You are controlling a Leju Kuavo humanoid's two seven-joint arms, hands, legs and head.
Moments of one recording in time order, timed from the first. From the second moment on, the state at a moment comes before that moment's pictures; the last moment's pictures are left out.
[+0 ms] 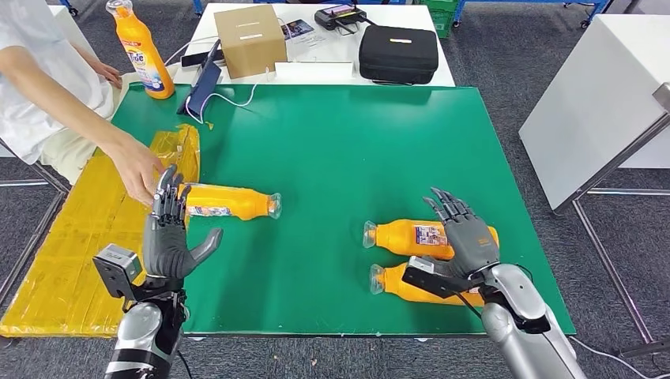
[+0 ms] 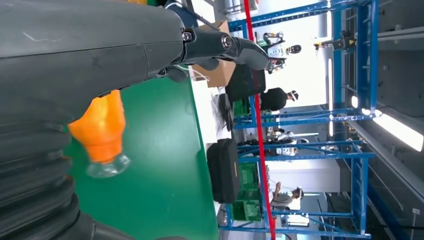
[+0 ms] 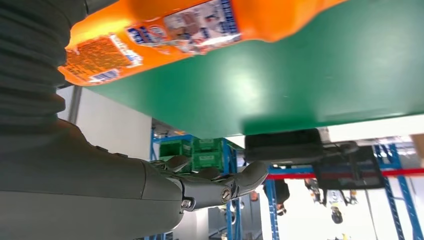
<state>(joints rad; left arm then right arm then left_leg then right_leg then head) -0.13 -0.14 -0.02 -1.42 -0.11 -0.06 -0.53 -0.15 -0.29 0.27 -1.38 0.98 -0.15 -0.14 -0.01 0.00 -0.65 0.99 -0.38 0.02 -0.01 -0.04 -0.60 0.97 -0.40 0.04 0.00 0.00</state>
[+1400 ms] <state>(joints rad) -0.19 -0.15 -0.06 -1.31 -0.06 -0.09 -0.53 -0.43 -0.27 0.30 -0.90 1.00 -0.08 -0.15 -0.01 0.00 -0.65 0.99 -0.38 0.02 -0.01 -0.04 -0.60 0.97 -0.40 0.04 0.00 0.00</state>
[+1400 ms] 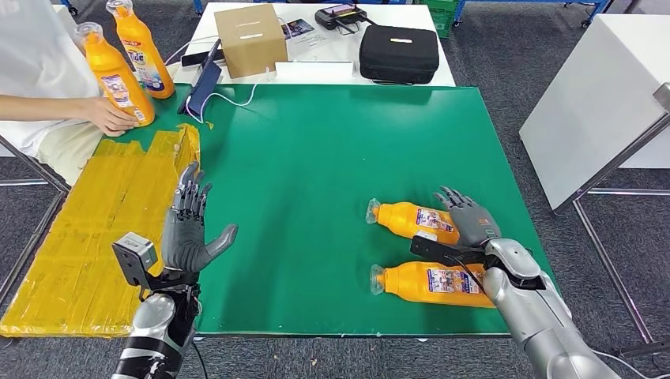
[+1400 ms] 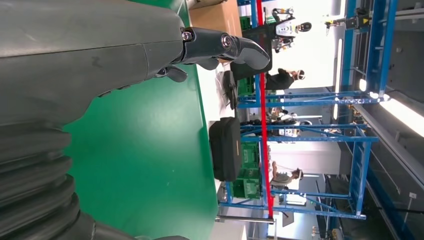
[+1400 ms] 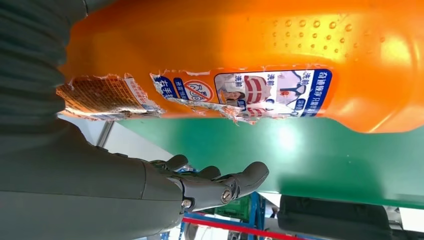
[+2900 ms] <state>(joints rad) -0.23 -0.15 -0.11 -1.26 -0.06 -0.12 -0.47 -0.44 -0.08 0.25 -1.00 0.87 -0.55 -0.20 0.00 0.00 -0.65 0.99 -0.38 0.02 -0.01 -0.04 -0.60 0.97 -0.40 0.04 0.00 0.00</state>
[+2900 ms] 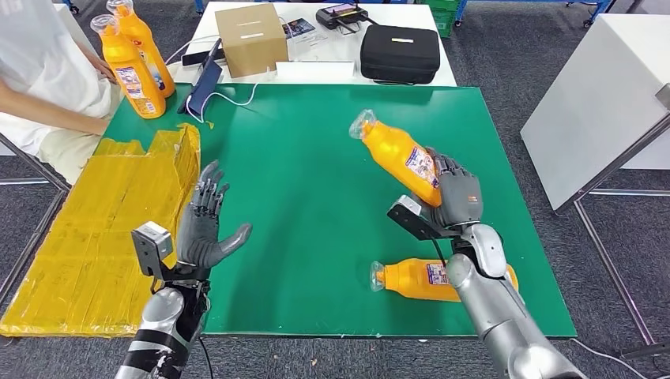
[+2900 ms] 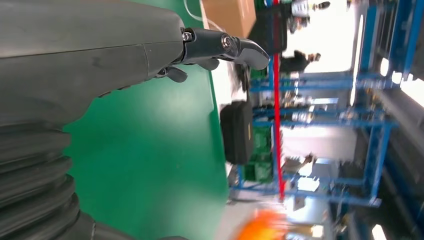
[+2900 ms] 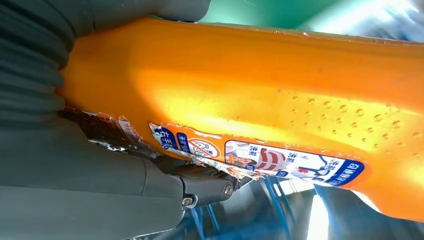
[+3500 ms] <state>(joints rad) -0.29 -0.15 -0.24 -1.26 -0.07 -0.11 -0.44 -0.26 0.11 0.26 -1.38 0.76 -0.58 -0.32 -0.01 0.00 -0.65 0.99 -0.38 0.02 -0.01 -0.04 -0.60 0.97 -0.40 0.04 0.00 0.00</state>
